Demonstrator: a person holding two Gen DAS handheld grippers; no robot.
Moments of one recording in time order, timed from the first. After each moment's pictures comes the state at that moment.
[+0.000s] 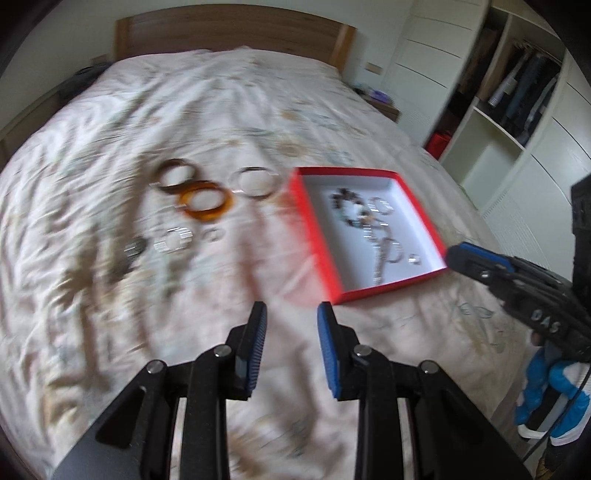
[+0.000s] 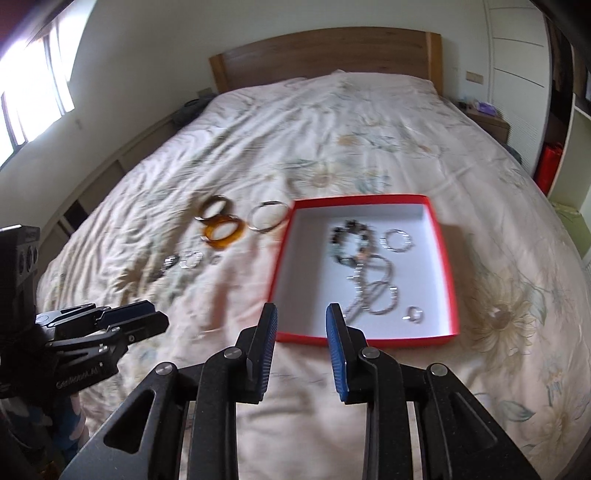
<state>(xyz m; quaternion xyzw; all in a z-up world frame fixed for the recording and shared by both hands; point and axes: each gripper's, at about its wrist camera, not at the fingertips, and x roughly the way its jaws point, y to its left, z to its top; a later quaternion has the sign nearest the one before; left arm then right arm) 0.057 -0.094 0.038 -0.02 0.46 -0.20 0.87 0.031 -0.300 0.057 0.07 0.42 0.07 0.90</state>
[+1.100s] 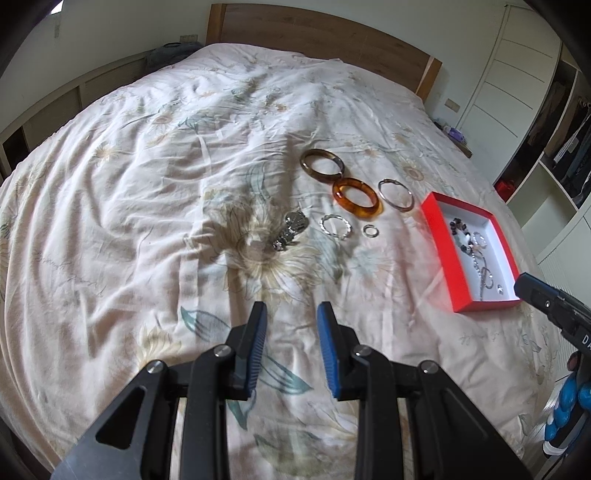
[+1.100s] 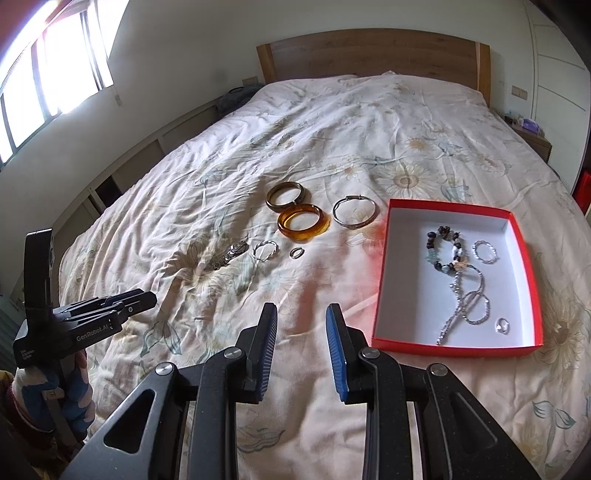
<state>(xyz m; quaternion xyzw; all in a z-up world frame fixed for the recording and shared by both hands) 0.064 0.046 0.002 -0.07 0.45 -0.08 0.88 0.048 -0.212 0.042 0.05 0.42 0.13 0.90</state>
